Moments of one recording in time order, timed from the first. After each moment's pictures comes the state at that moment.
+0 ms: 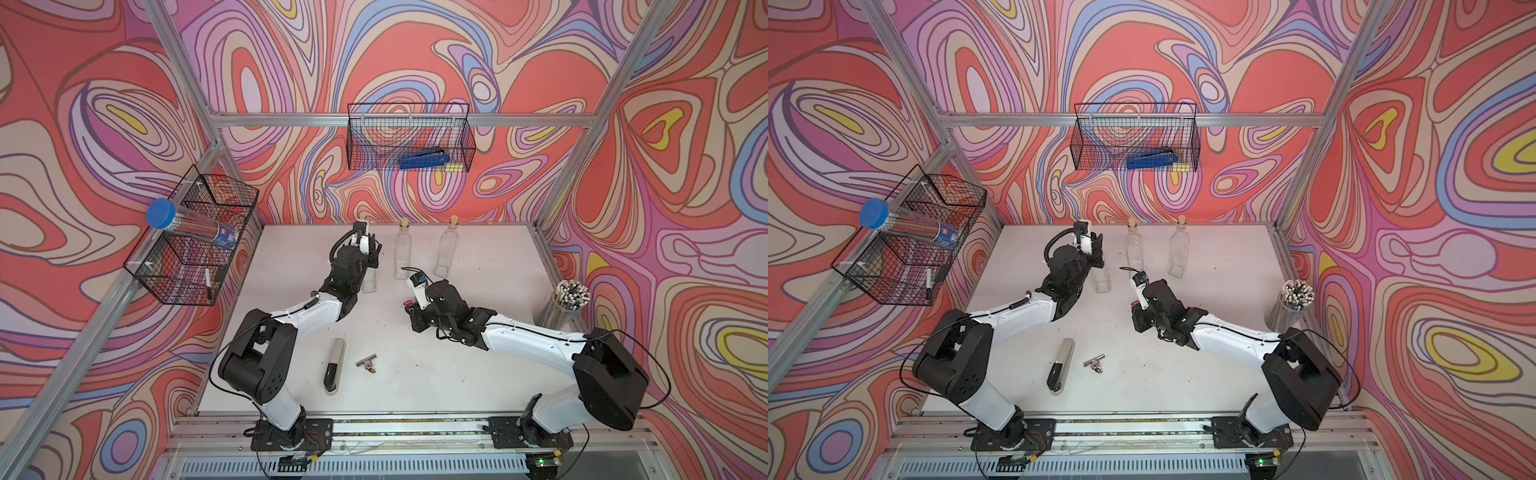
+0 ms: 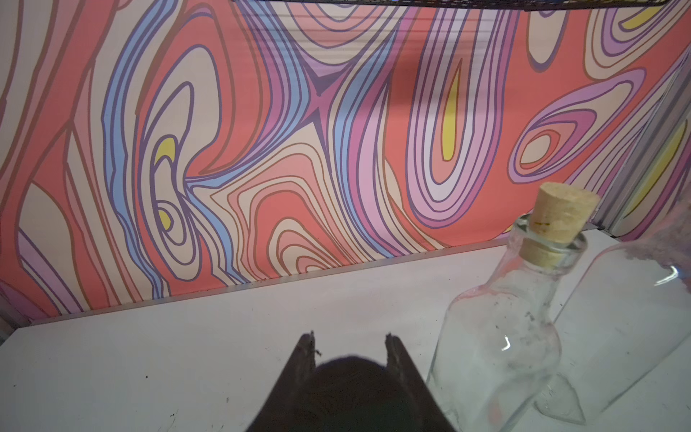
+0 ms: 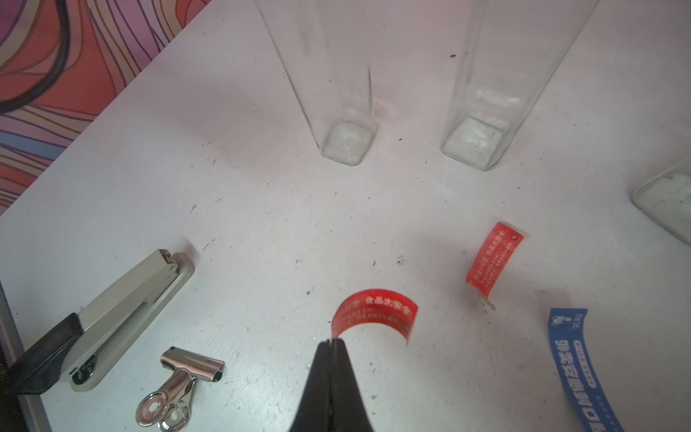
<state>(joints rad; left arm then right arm) -0.46 1.65 0.95 0.64 -0.24 -0.03 0.78 1.49 0.86 -0.03 -0.02 0.26</state>
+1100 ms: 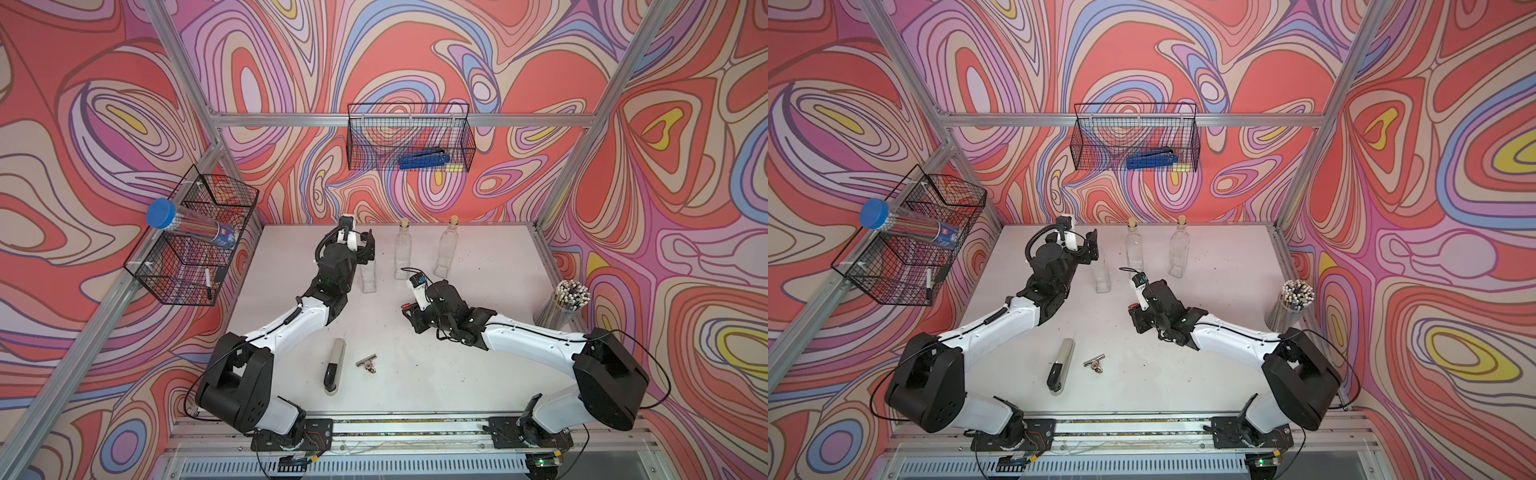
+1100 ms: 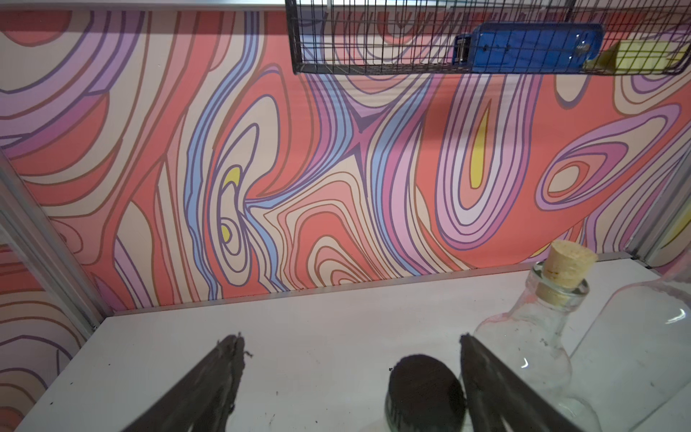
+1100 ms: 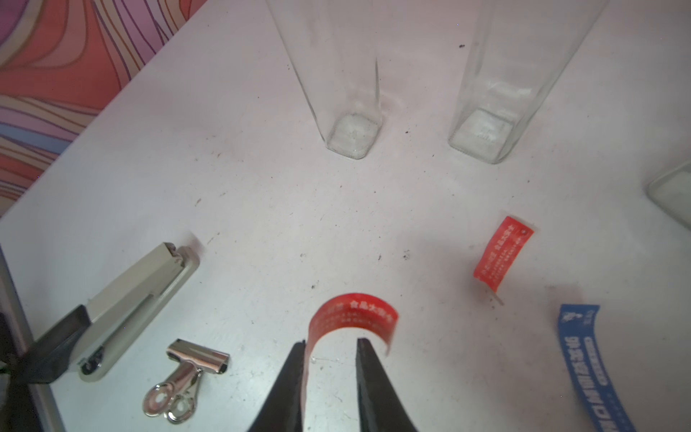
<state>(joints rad) -0.43 1.45 0.93 0.50 -0.31 -0.01 0.78 1.49 0.87 -0.04 -0.05 0.26</state>
